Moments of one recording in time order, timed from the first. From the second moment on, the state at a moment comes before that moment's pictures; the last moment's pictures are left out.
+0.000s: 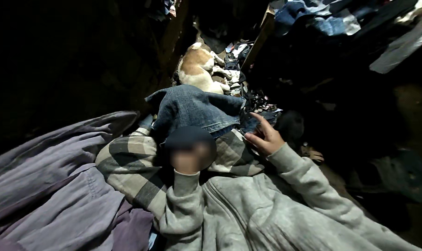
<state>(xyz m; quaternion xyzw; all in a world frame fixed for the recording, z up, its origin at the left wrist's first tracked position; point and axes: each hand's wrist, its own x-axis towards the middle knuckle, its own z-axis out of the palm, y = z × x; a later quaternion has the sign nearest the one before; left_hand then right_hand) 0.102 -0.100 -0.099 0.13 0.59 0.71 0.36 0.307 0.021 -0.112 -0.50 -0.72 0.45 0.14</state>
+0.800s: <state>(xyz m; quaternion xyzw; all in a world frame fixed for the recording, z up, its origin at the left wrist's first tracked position) 0.104 -0.101 -0.099 0.19 0.62 0.74 0.19 0.220 0.021 -0.104 -0.26 -0.87 0.36 0.22</state>
